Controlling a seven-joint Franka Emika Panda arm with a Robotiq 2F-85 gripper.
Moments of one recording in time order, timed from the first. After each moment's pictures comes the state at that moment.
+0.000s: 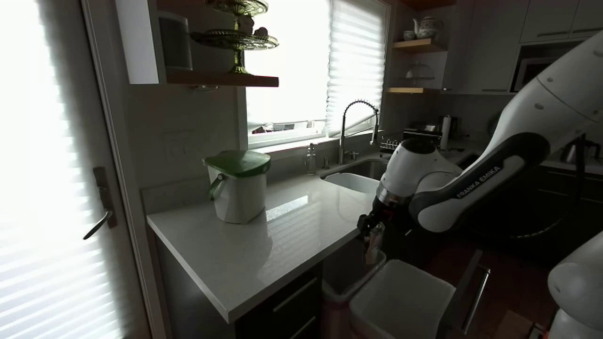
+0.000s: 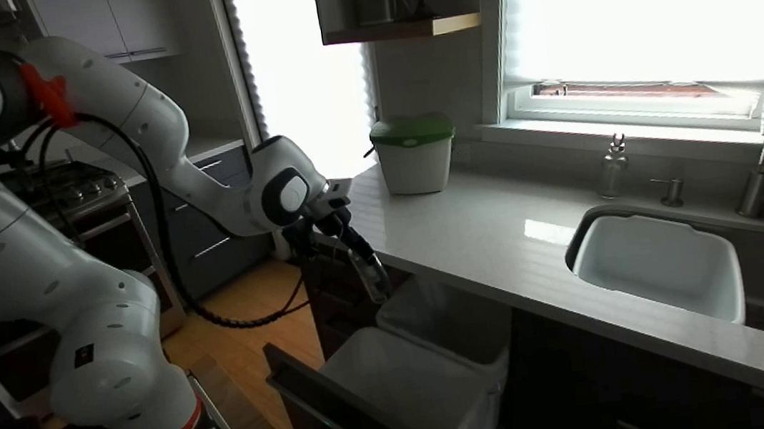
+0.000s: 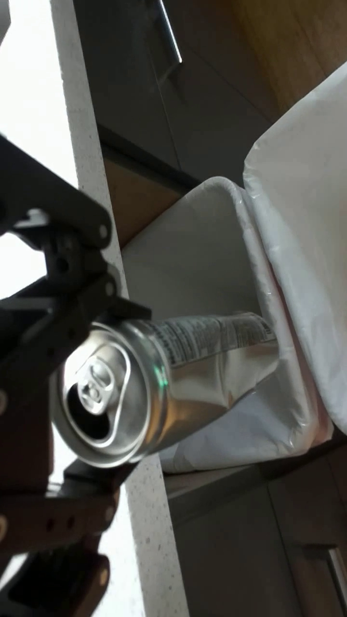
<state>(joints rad) -0.31 -0.34 0.38 -2.77 -0.36 2.87 0.61</state>
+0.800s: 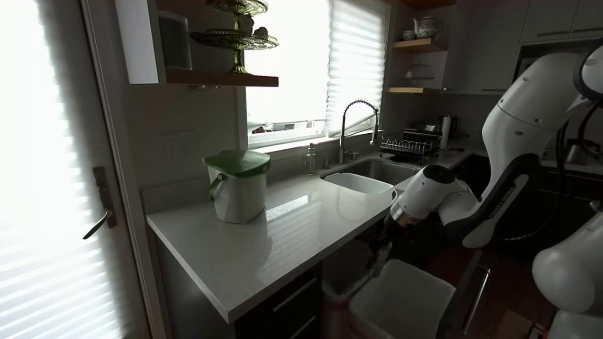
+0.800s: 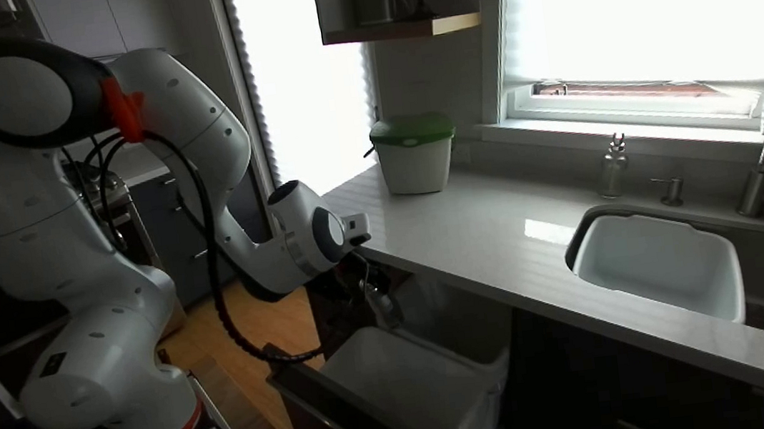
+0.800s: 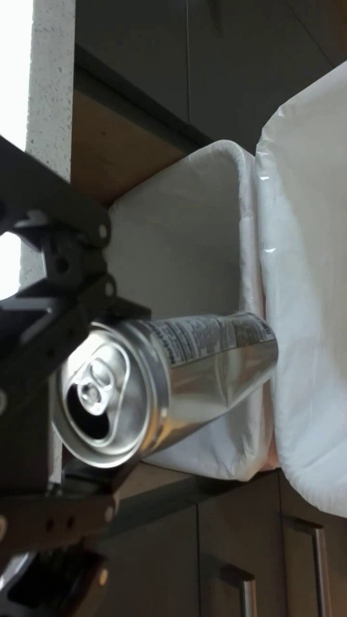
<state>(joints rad) -0.63 -0.11 0.40 -2.77 -1.15 3.22 0.88</state>
